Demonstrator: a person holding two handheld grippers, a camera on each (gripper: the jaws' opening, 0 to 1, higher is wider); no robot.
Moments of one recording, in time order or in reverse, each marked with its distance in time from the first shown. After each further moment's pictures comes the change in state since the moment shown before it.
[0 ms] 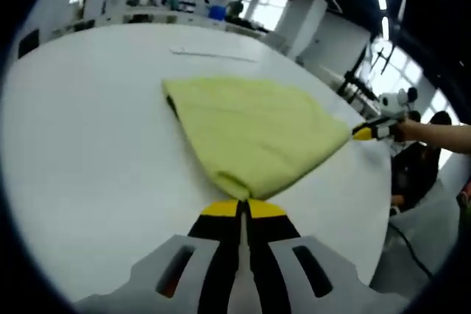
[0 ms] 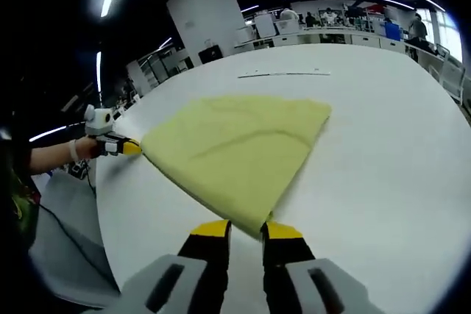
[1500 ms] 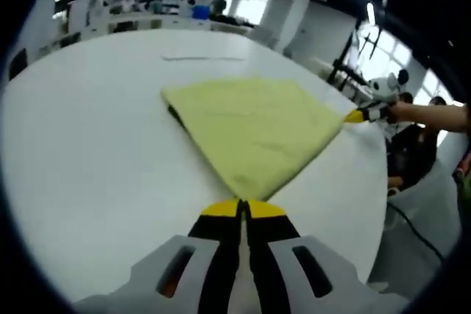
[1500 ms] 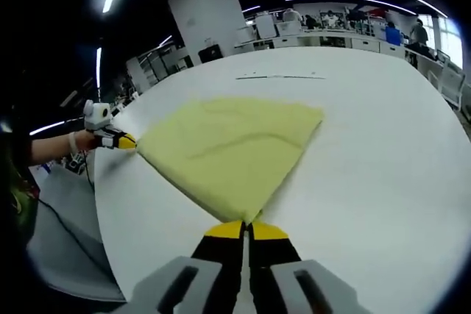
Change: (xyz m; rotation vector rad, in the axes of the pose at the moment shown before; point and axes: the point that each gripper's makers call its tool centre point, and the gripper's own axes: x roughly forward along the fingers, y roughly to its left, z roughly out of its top) left arm -0.016 0.006 0.000 0.085 0.035 -0.040; right arm -0.013 -0.007 -0.002 -0.020 0.005 -0.019
